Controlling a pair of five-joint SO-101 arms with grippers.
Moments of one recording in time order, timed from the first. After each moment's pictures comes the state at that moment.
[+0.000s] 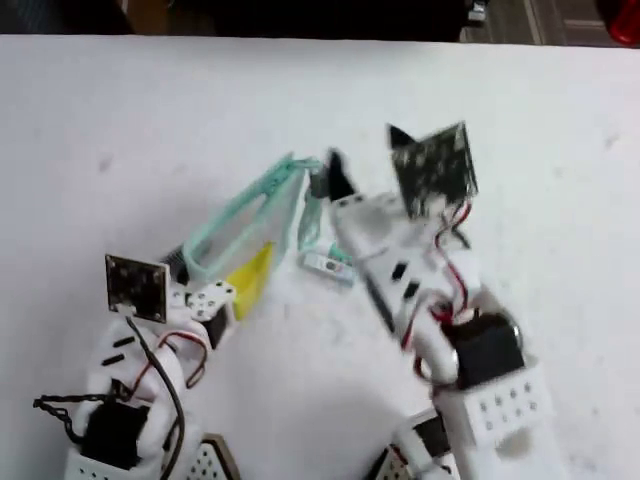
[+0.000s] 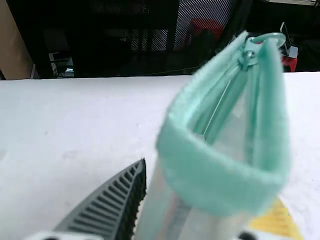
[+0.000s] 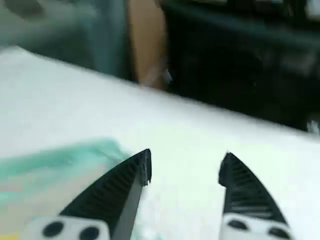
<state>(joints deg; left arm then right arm) 10.1 -104.6 79.3 52.1 8.1 -21.2 -51.6 32.2 52.2 5.1</state>
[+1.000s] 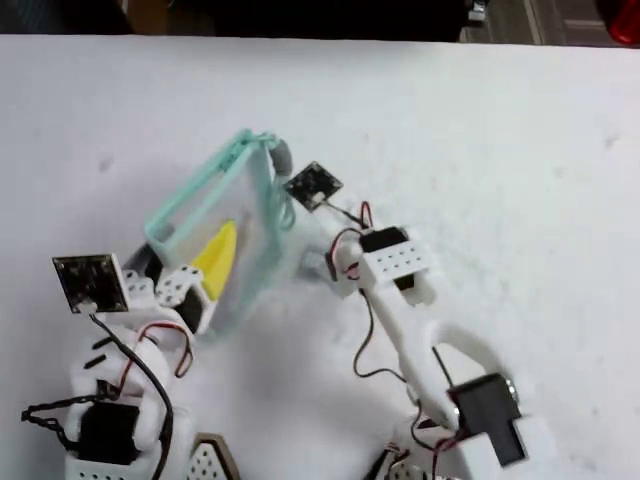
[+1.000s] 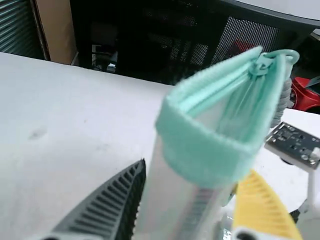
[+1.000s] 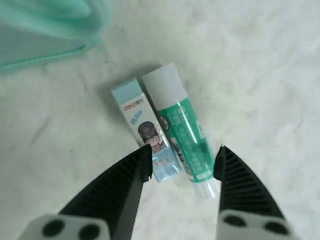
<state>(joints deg) -0.2 -104.2 79.3 50.9 15.7 -23.0 -6.9 40.4 45.2 25.4</state>
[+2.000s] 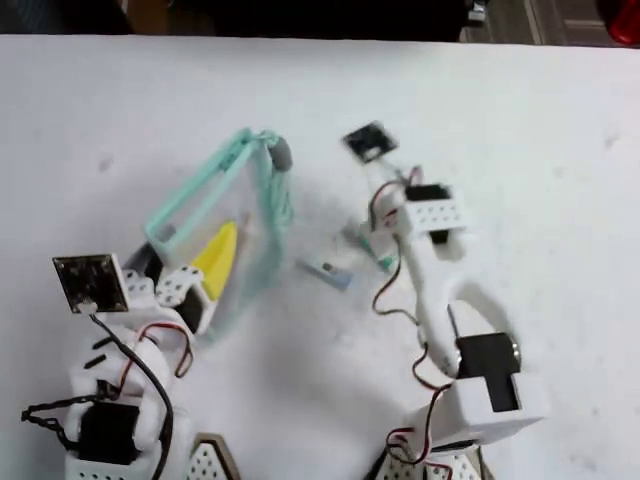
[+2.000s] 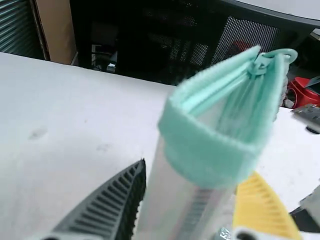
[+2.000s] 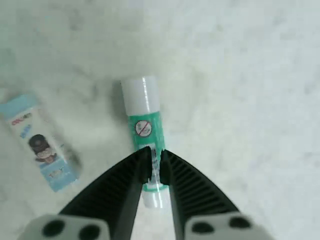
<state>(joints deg) -0.2 -104.1 79.3 50.9 15.7 -8.3 3.6 21.8 55.5 25.4</state>
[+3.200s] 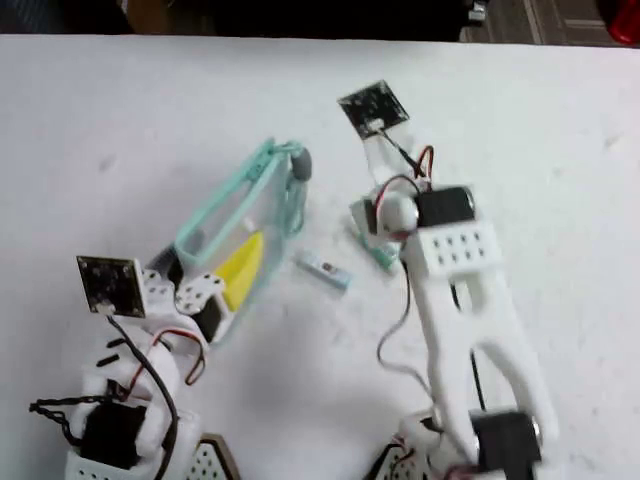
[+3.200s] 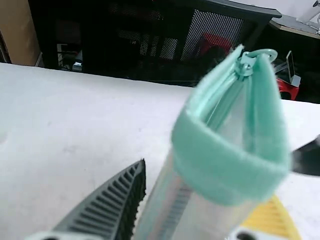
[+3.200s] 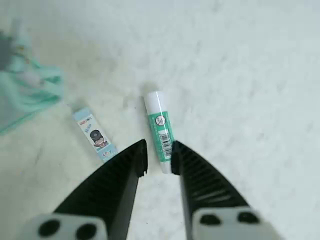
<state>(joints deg) 7.5 -104.7 79.3 50.9 15.7 -14.2 -15.0 18.7 68.3 17.0</state>
